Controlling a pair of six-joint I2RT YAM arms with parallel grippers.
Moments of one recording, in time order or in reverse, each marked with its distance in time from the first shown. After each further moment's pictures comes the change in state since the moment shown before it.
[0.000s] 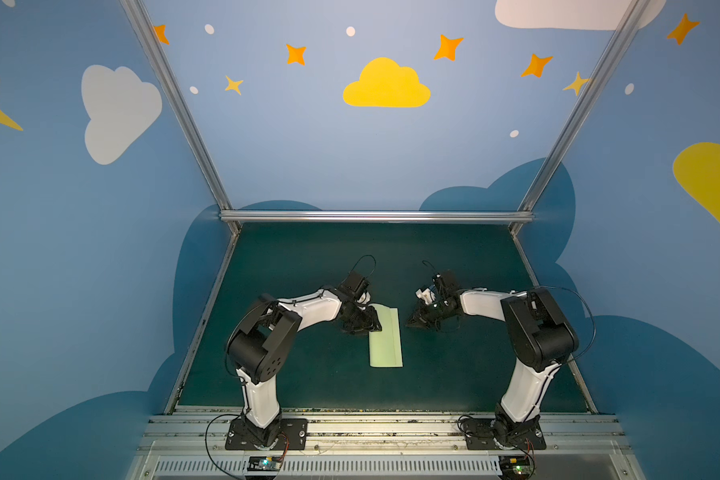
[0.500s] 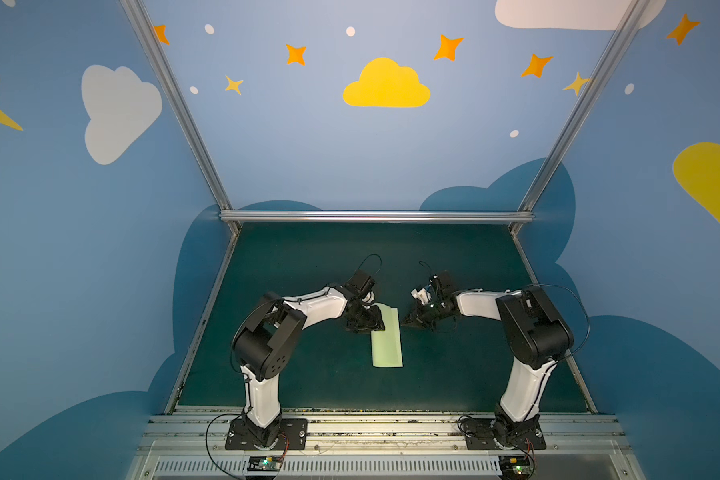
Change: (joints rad) left arm -0.030 0.037 0.064 -0.043 -0.031 0.010; right arm 0.017 0.027 -0.005 0.069 -0.032 0.010
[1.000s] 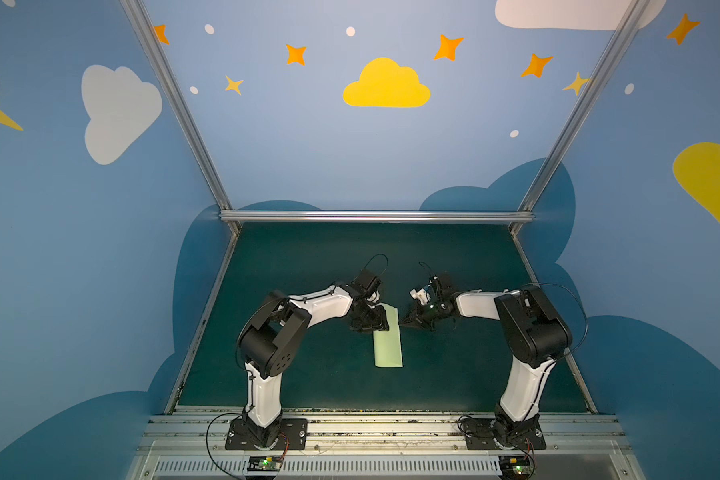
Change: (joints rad) left arm -0.025 0.031 0.047 -0.023 -0.008 0.011; right arm 0.000 0.012 -0.010 0.042 -0.028 0.005
